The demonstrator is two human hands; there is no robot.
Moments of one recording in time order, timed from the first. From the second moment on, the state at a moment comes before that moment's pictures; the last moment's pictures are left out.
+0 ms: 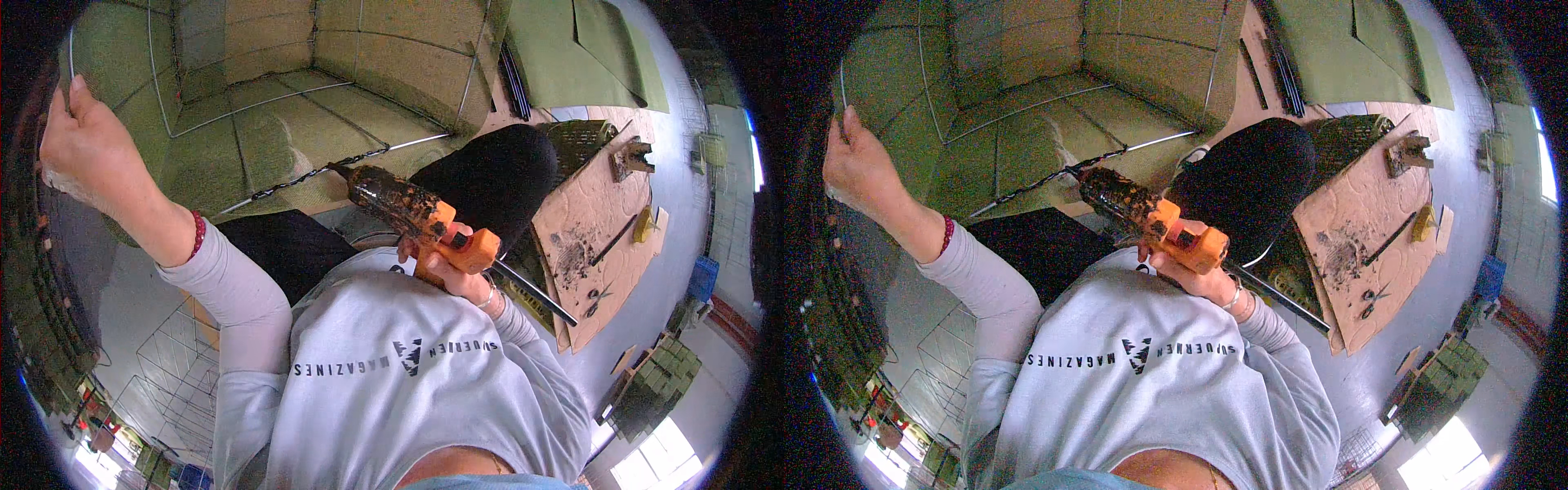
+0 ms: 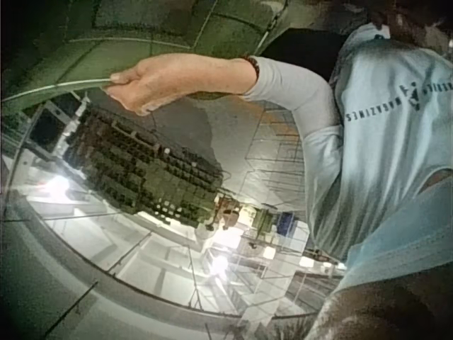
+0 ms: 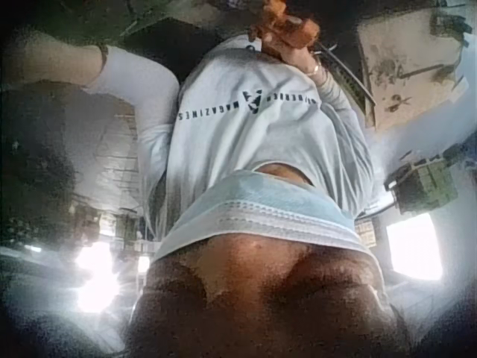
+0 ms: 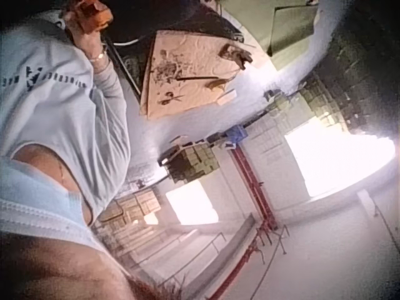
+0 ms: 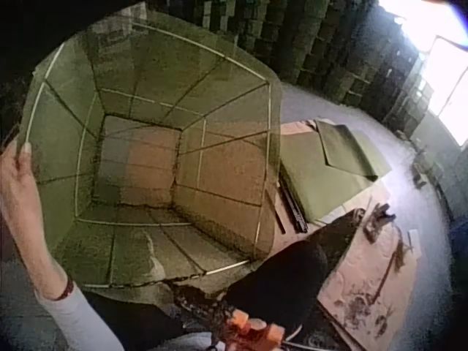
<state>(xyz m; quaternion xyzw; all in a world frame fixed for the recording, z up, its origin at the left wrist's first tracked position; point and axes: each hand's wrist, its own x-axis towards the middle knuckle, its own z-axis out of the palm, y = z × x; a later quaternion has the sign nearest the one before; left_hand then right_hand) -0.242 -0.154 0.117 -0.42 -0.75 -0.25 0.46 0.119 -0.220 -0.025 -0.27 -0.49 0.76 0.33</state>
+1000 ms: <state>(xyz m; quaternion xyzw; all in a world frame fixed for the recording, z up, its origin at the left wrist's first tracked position) -0.254 -0.151 0.118 -0.43 -0.75 -0.25 0.44 0.160 -0.237 -0.061 -0.41 -0.41 0.72 0.39</state>
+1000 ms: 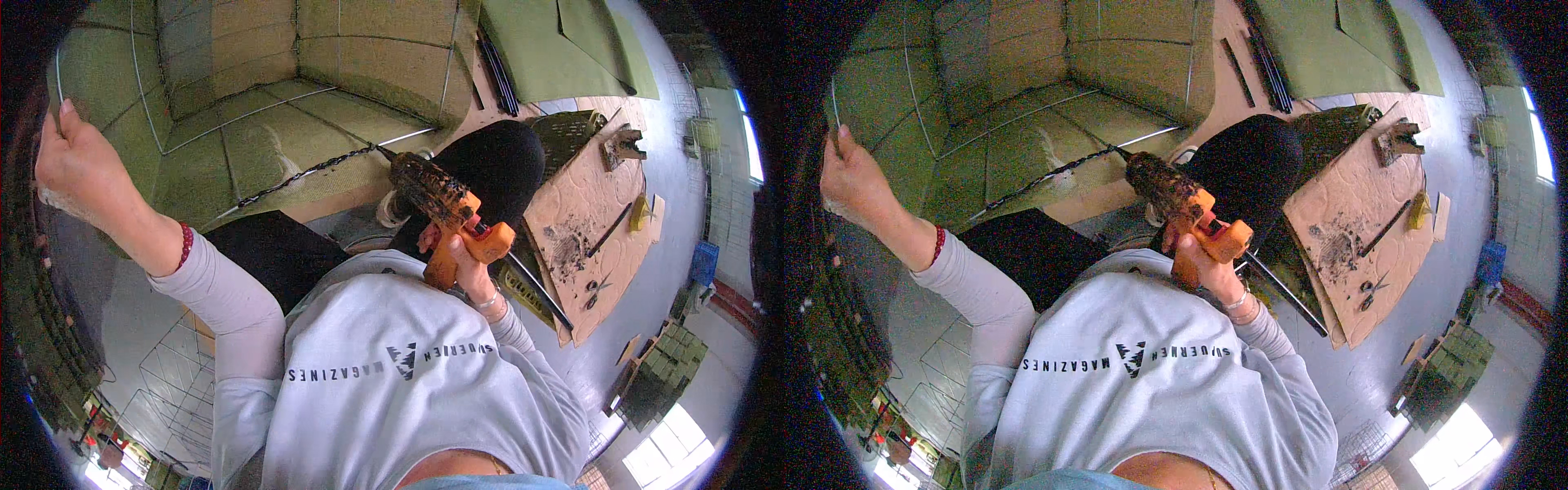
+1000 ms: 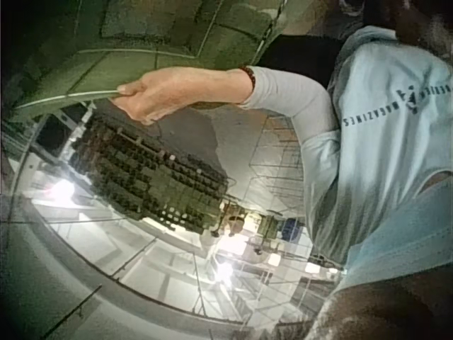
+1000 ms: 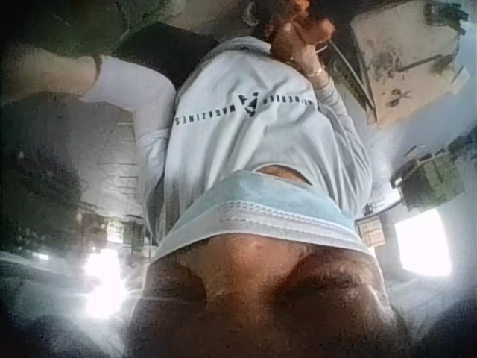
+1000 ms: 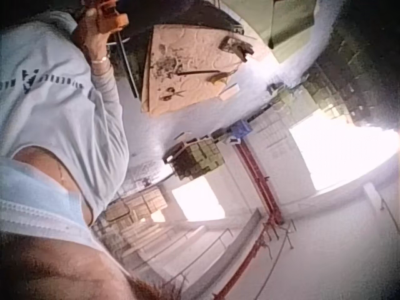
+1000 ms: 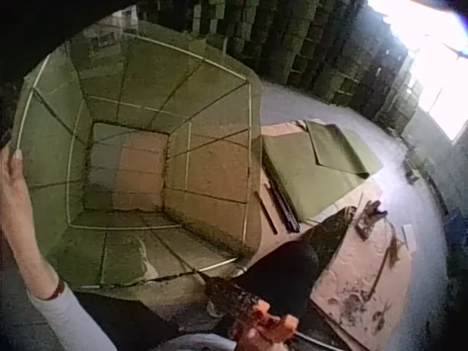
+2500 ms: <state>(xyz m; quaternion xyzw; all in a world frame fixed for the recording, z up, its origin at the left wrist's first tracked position) -0.287 -0.153 0.111 -0.40 -0.78 -0.24 0.41 0.157 -0.229 -0.057 -0.42 -0.34 0.68 0.49</state>
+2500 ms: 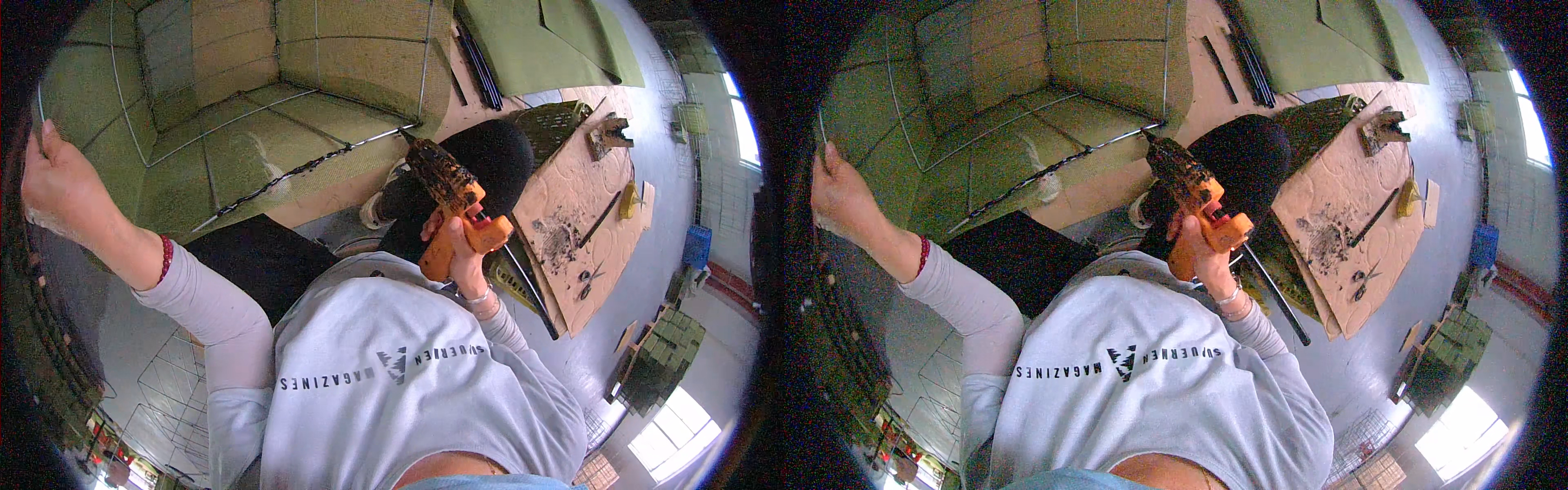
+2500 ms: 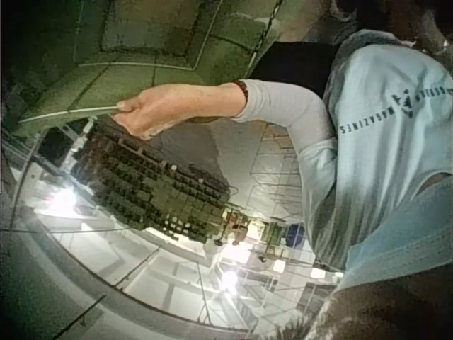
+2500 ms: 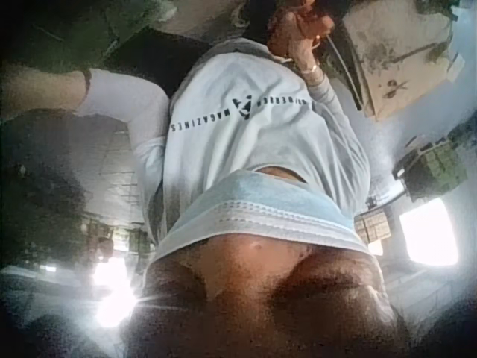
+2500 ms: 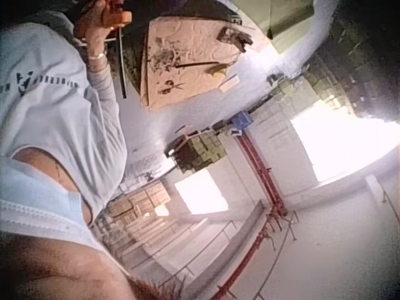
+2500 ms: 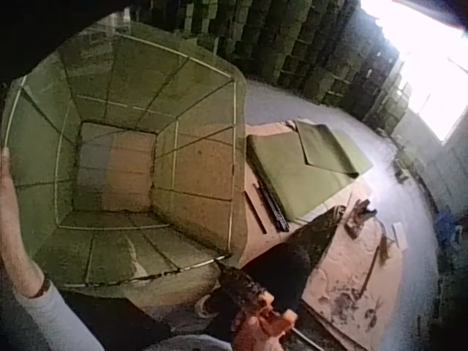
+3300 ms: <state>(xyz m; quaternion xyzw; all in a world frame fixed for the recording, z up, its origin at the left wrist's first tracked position) -0.276 -0.151 0.113 -0.41 -0.79 -0.26 0.38 0.150 -0.239 -0.048 -0.42 -0.36 0.71 0.44</state>
